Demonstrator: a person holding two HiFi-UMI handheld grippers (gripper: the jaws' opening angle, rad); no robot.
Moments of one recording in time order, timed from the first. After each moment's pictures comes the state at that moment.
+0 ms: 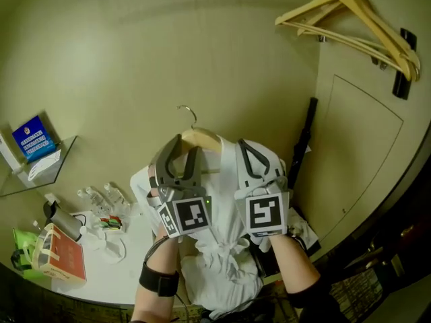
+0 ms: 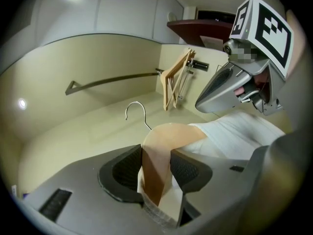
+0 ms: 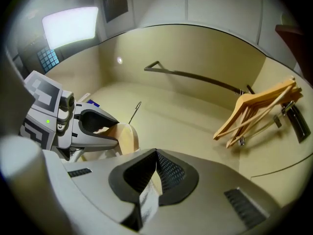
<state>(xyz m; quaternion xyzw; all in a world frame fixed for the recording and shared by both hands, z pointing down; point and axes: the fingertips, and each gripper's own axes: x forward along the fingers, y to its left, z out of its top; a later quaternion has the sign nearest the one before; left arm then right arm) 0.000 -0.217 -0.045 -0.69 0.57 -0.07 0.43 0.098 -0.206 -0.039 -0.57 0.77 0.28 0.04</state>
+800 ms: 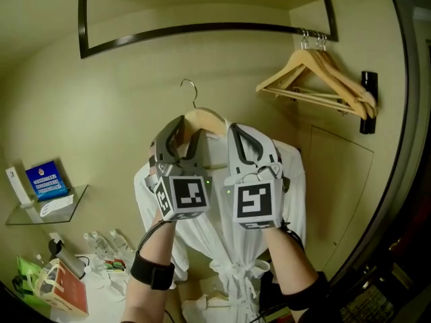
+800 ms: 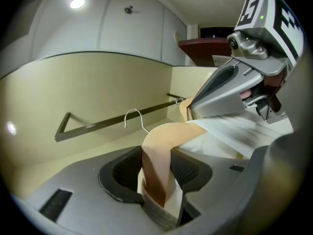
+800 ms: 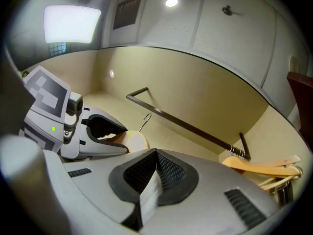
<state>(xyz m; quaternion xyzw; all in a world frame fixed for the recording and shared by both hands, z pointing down) 0.054 -0.177 -0.246 -0.68 0.52 0.02 0.51 0.123 -0.143 -0.239 -0.61 0.68 0.40 0.09</state>
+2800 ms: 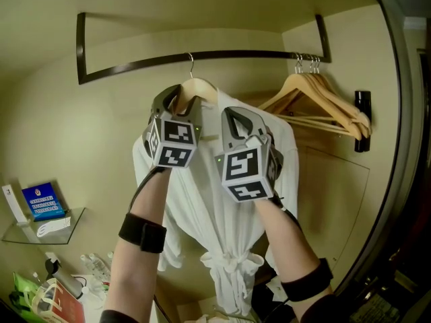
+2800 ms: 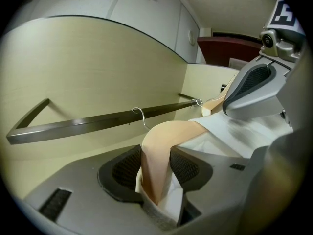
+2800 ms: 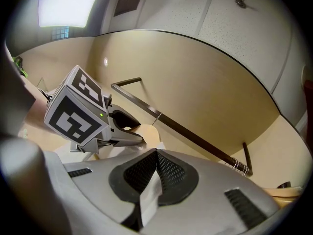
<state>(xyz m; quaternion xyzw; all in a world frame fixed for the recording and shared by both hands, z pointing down) 0.077 -0.260 -0.377 -0.72 0.49 0.03 0.49 0.138 -0.192 -0.329 -0.63 0.65 0.42 0.06</state>
